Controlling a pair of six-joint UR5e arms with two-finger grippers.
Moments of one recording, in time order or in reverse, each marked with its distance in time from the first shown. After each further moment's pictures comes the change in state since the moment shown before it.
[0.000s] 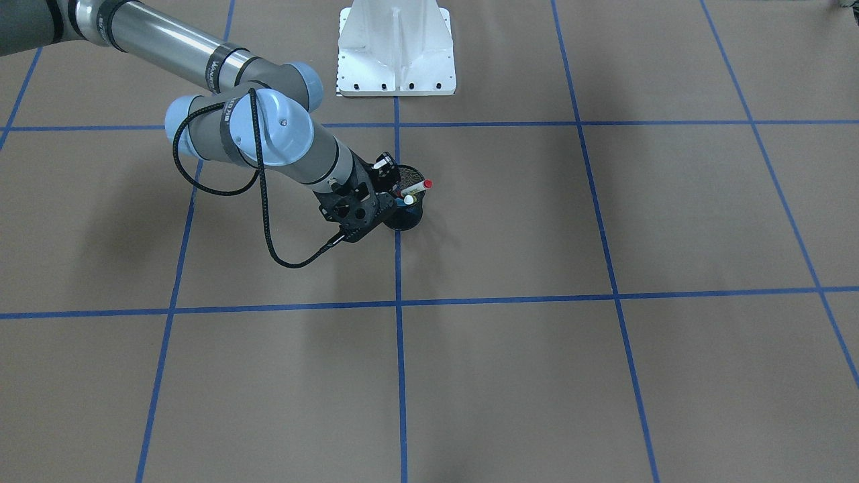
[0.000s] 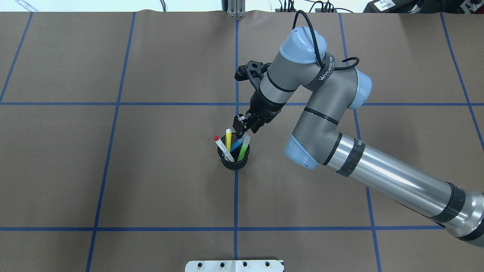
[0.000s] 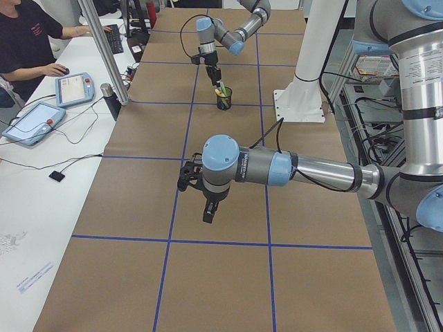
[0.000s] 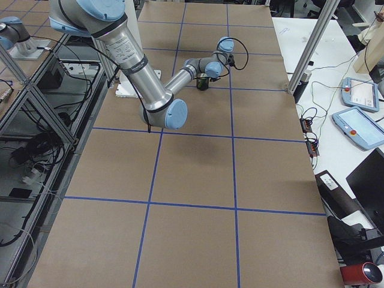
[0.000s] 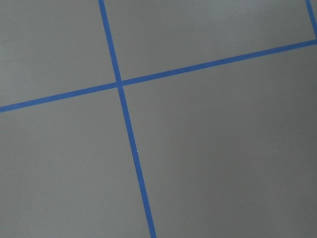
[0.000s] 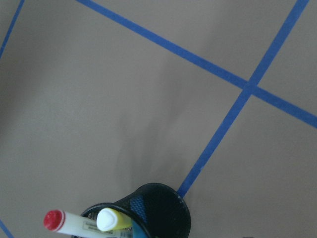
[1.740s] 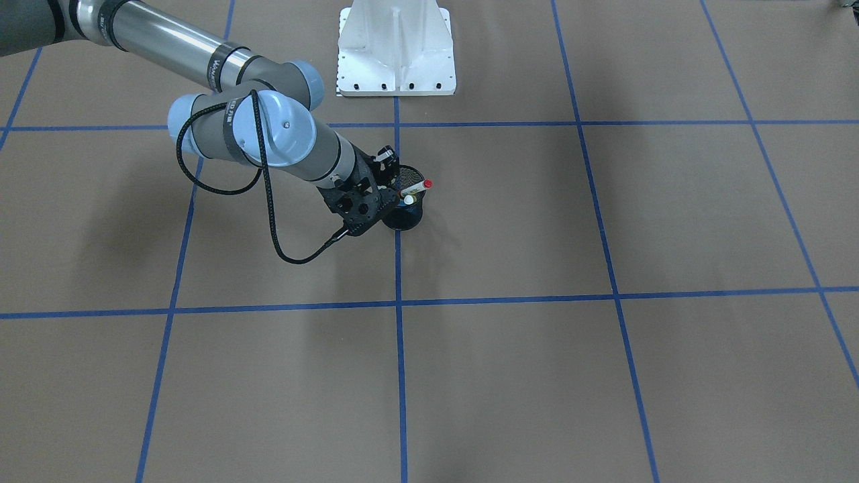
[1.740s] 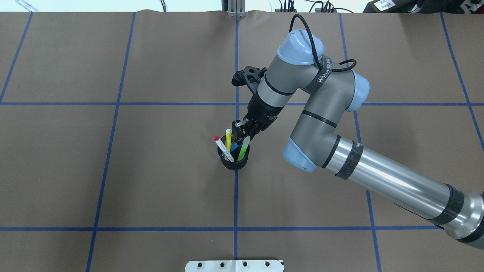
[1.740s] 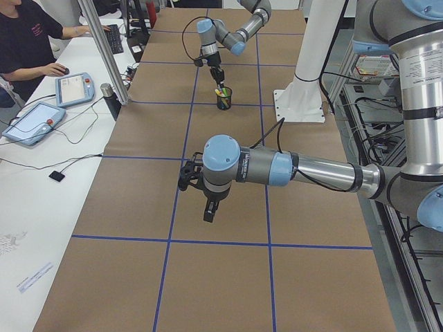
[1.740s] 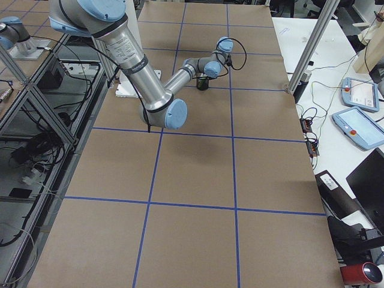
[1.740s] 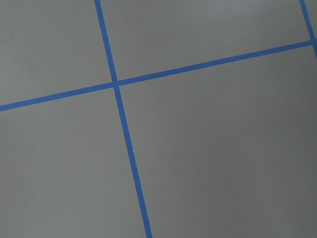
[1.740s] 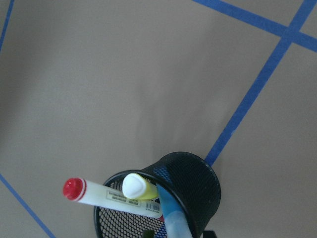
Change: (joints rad) left arm -0.002 0.003 -0.003 -0.001 -0.014 0.000; right arm -0.012 0.004 0.004 -0.006 0.049 0.010
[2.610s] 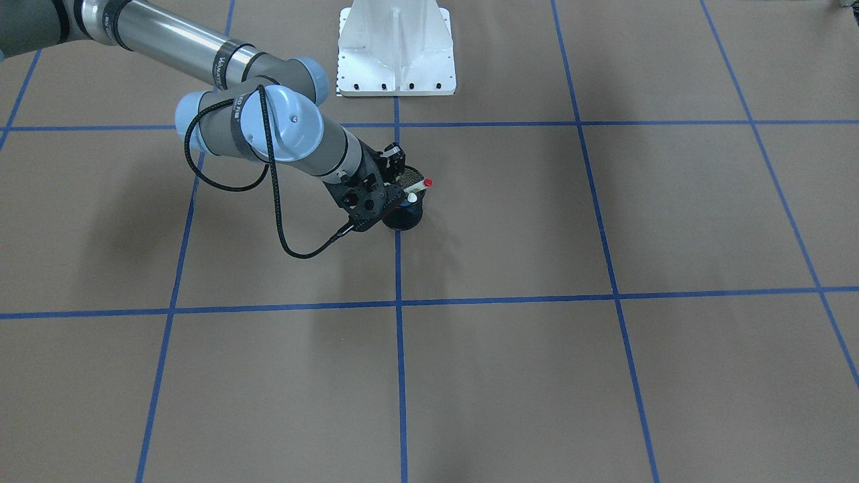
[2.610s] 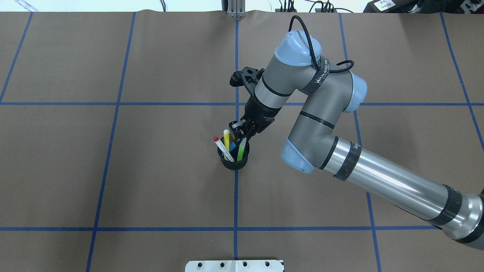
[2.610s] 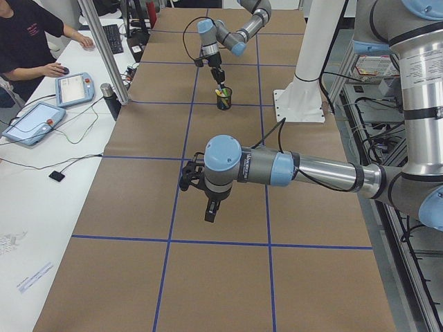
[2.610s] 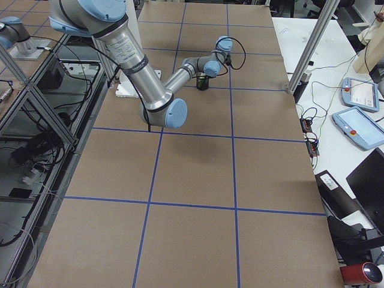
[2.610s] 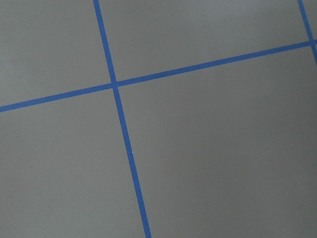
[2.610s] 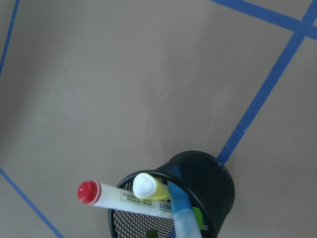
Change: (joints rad) left arm 0.000 0.011 -0.005 -0.002 -0.001 0.001; right arm -0.005 0.006 0.001 0.004 0.000 0.035
